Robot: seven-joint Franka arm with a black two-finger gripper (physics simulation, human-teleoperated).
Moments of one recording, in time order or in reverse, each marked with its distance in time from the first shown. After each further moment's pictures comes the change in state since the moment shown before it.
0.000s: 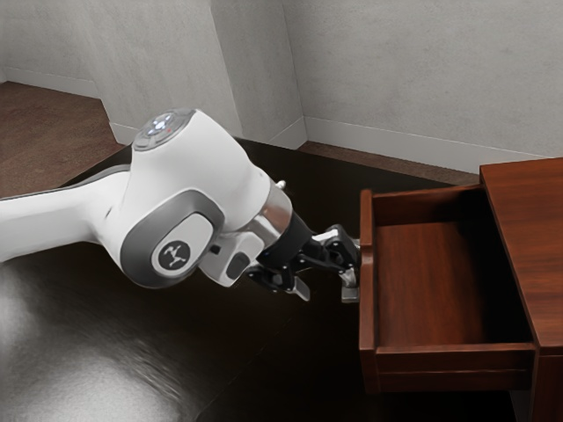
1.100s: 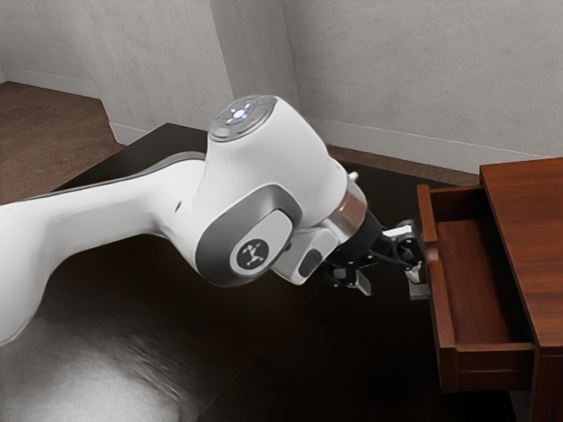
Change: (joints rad) arm 0.636 0.209 -0.710 0.195 -0.102 -0.020 -0.004
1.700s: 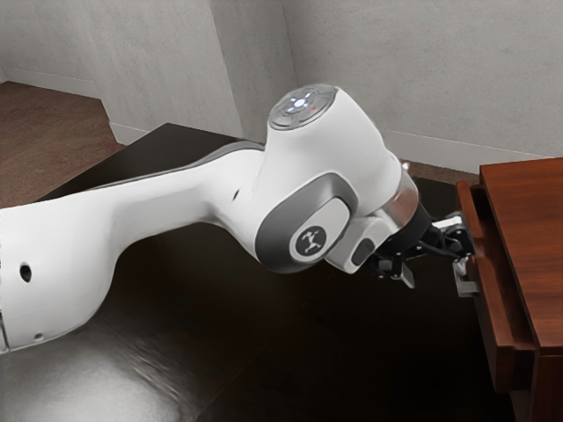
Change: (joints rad) arm -0.005 0.173 -0.037 0.208 -0.002 -0.027 0.000
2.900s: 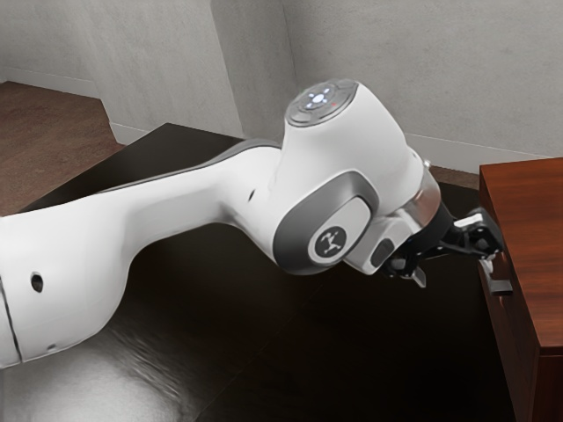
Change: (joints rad) arm -0.230 0.029 0.217 0.050 -0.040 -0.017 0.016
